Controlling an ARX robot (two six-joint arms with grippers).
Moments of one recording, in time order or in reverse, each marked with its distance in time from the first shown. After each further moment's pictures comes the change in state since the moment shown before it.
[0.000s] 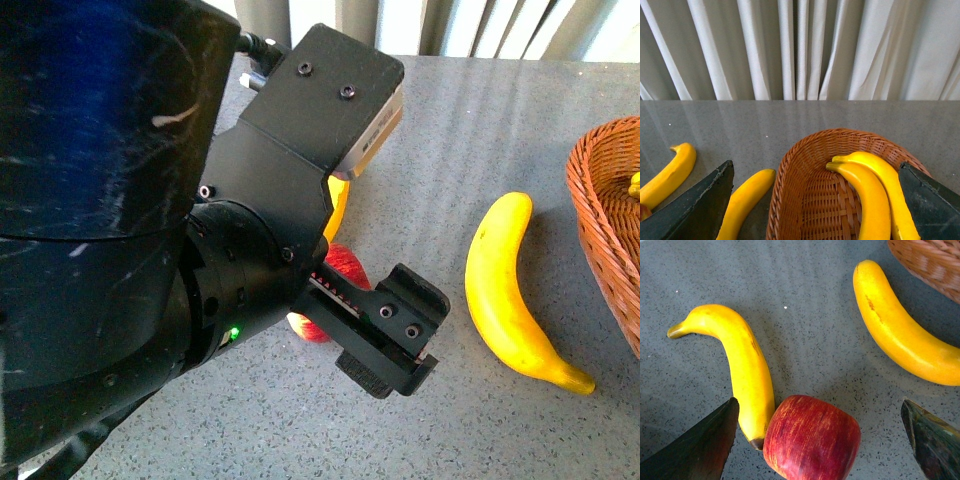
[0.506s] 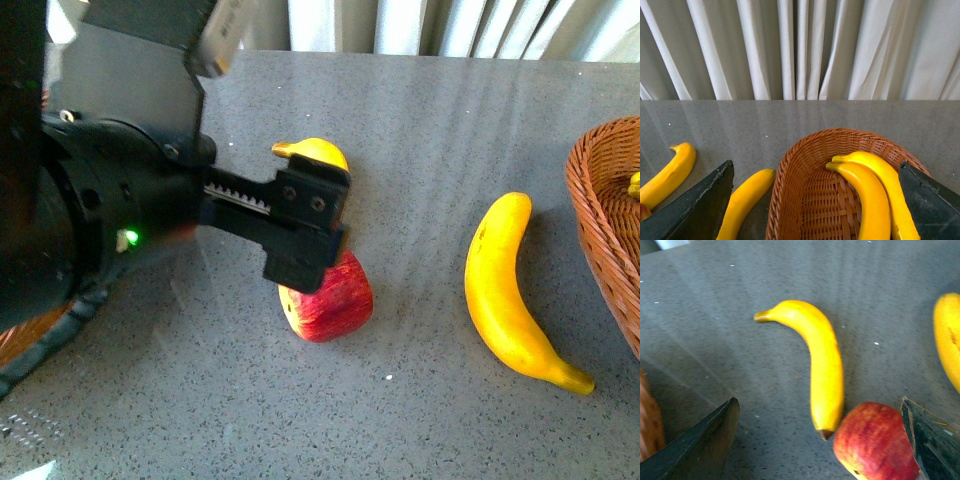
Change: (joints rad) left arm 0.059 -0.132 -0.020 -0.089 -0.150 -0.140; right arm 0.000 0.000 0.000 0.000 0.000 0.000
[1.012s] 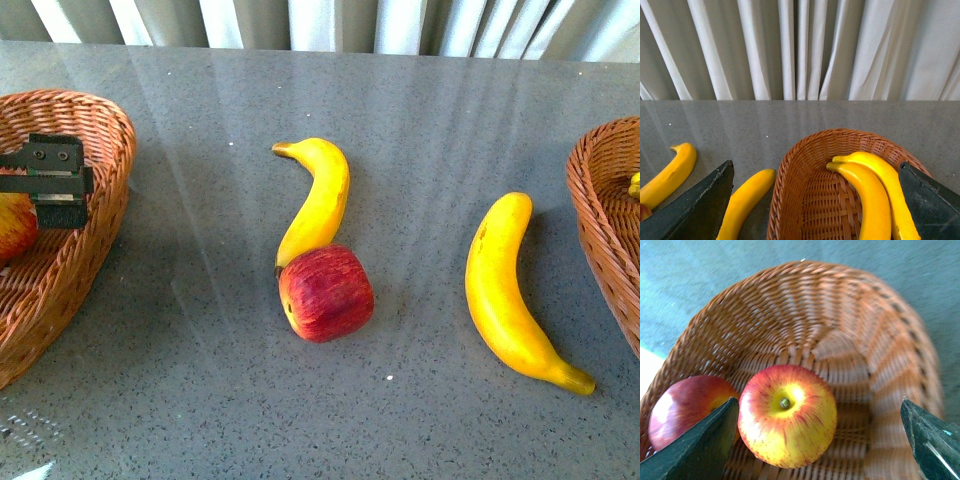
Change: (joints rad) left arm 0.355 0.011 0.000 -0.063 -0.277 -0.034; right arm 0.000 0.000 0.000 0.000 0.000 0.000
